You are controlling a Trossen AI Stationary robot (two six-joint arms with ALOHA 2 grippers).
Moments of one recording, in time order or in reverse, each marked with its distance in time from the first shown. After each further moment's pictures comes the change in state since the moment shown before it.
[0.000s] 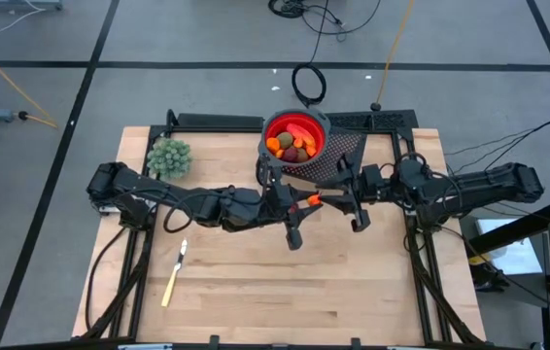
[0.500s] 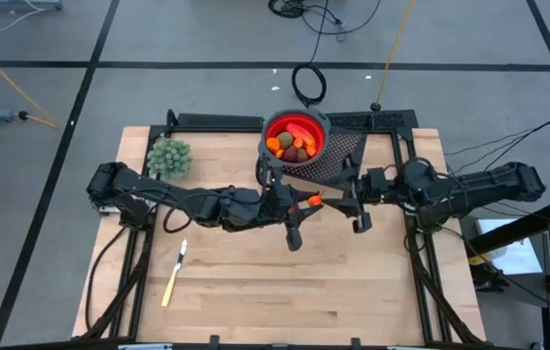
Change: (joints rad) left arm -0.001 0.000 0.000 0.008 0.015 -0.019; right arm 0.037 -0.036 0.000 -0.035 0.057 -0.094
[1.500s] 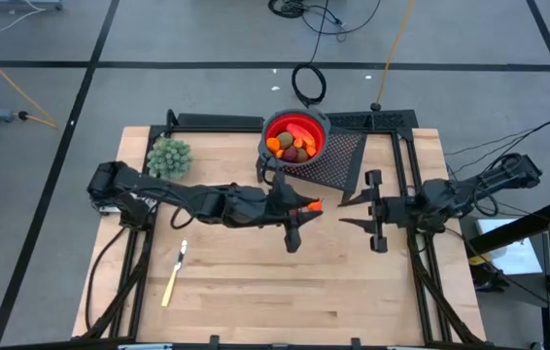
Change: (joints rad) left arm 0.023 0.000 0.000 -0.099 0.115 -0.163; right arm 0.277 -0.168 0.000 -0.318 0.289 -0.353
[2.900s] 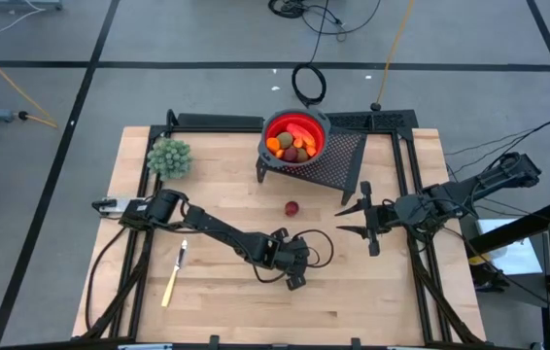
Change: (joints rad) left arm -0.078 0.517 0.002 -0.344 0.101 -0.341; right arm 0.018 0.023 0.000 -0.476 0.075 0.182
